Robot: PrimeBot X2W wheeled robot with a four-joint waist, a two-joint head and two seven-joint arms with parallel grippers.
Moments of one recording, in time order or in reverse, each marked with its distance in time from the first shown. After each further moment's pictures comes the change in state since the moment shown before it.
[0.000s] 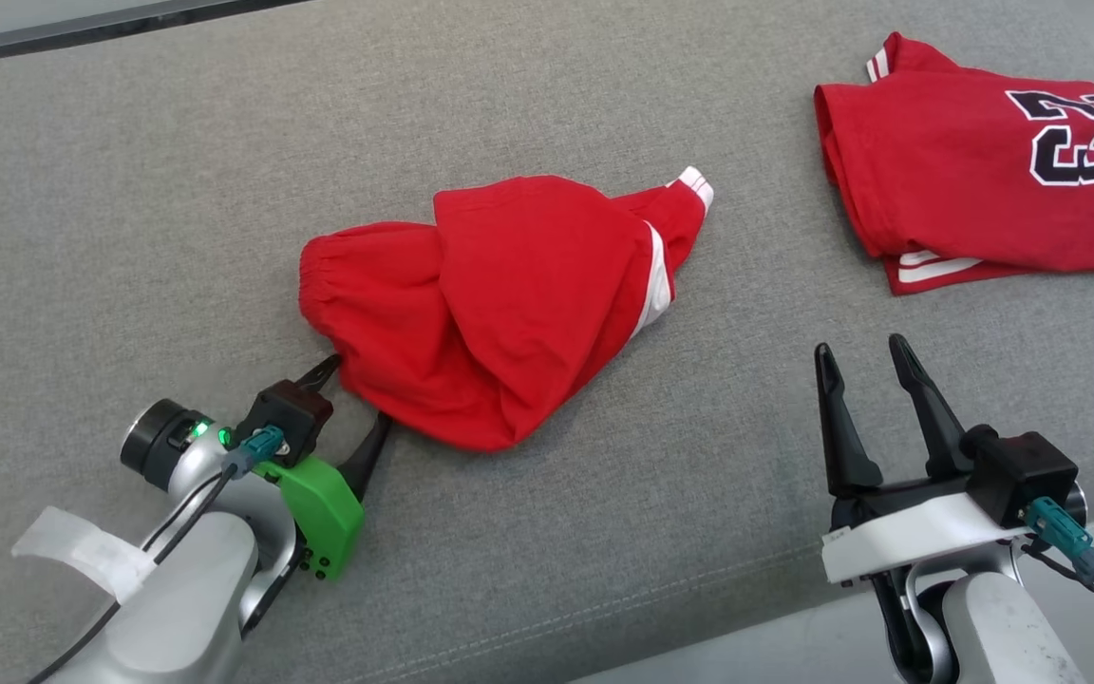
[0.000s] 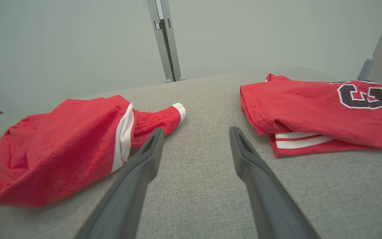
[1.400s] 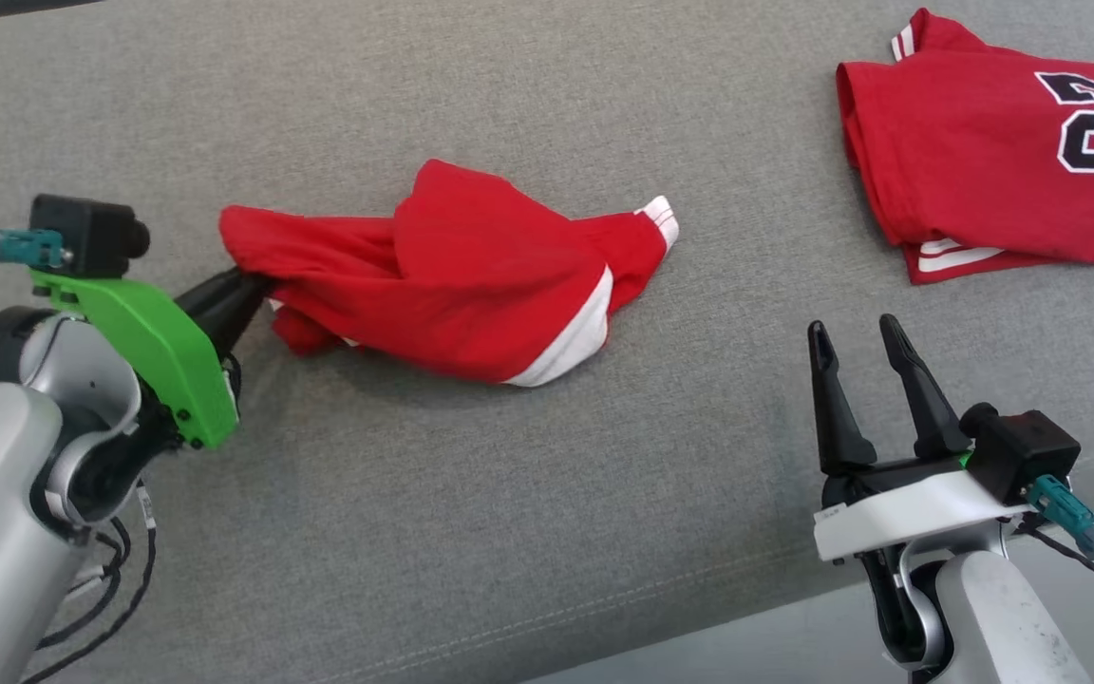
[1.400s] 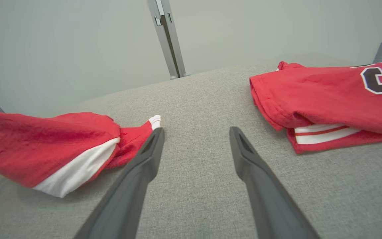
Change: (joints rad) left arm -0.112 0.284 0.040 -0.439 -0.674 0.057 0.475; right arm -0.043 0.002 0.021 0.016 0.077 0.000 0.000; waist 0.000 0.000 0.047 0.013
